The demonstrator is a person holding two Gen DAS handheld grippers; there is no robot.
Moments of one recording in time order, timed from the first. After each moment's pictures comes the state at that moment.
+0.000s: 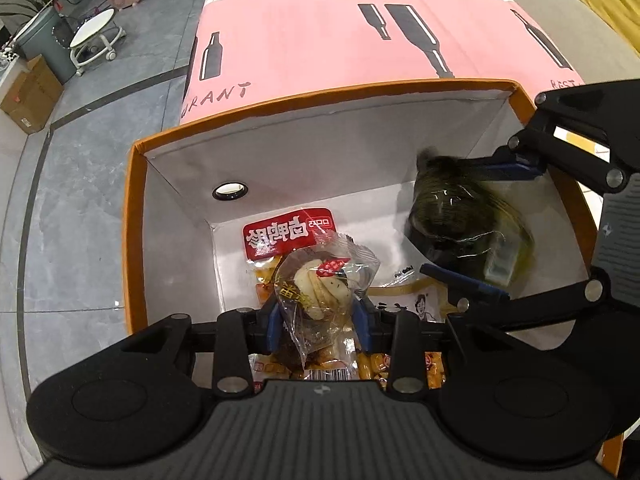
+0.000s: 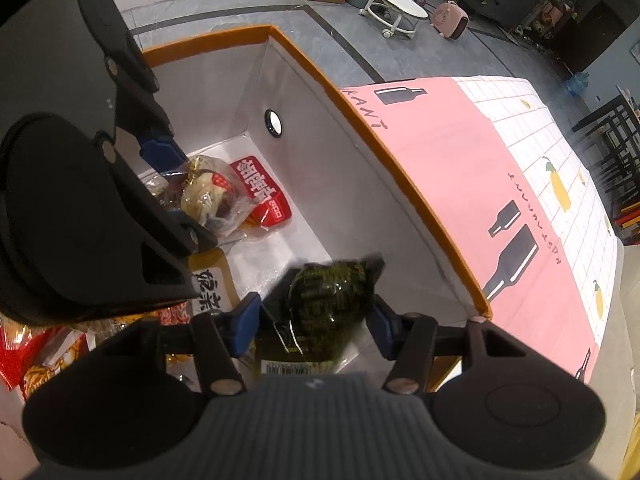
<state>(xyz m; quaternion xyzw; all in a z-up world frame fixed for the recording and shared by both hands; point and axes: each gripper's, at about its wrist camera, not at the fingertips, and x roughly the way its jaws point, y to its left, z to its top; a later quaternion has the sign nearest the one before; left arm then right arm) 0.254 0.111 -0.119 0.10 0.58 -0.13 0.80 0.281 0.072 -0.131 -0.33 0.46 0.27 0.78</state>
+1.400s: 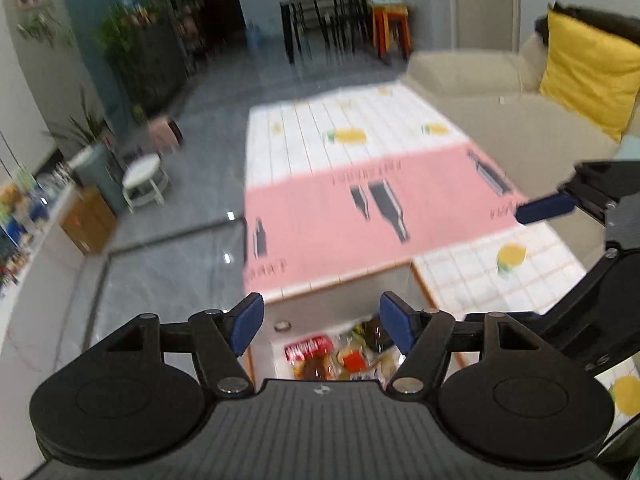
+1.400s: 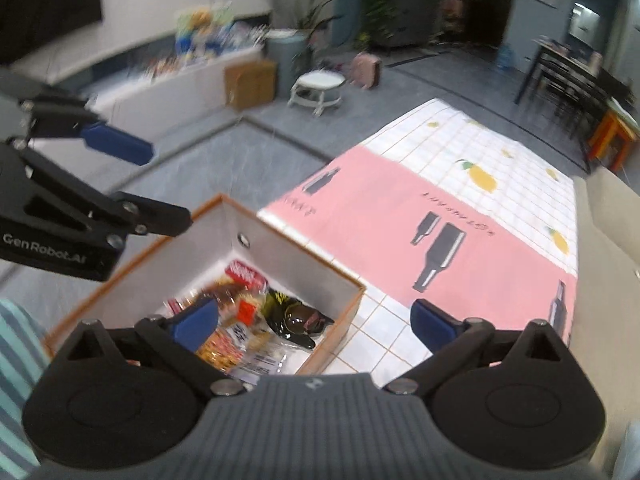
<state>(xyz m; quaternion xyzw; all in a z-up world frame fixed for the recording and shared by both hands) 0.159 0.089 0.071 0.14 0.38 -0.12 0.91 0.215 -0.033 0.025 -0.11 0.40 0.22 0.88</state>
